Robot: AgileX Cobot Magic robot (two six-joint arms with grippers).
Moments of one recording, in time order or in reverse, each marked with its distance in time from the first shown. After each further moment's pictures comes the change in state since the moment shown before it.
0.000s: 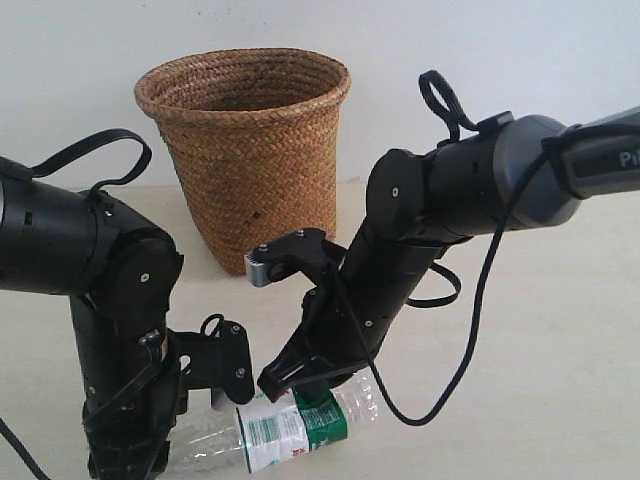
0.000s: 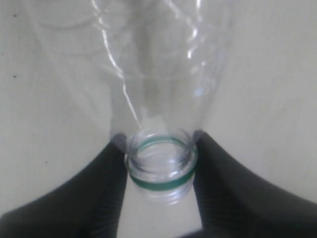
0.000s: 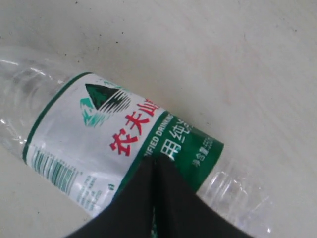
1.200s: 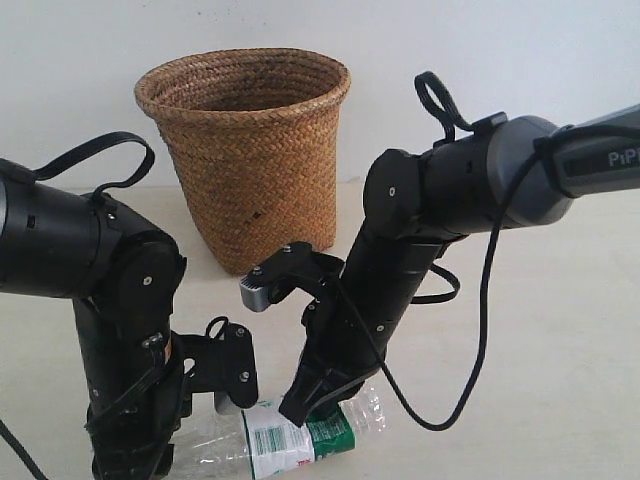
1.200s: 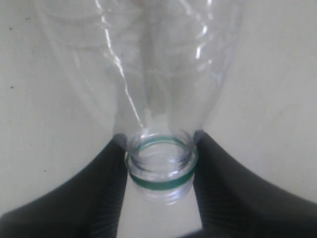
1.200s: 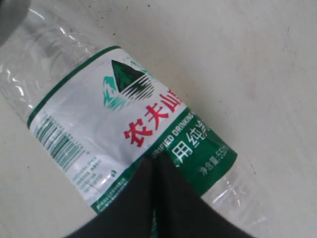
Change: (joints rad) left arm -0.004 0.000 0.001 -0.004 -0.012 0.008; right arm -0.005 0.029 -0.018 -0.019 0.091 -0.194
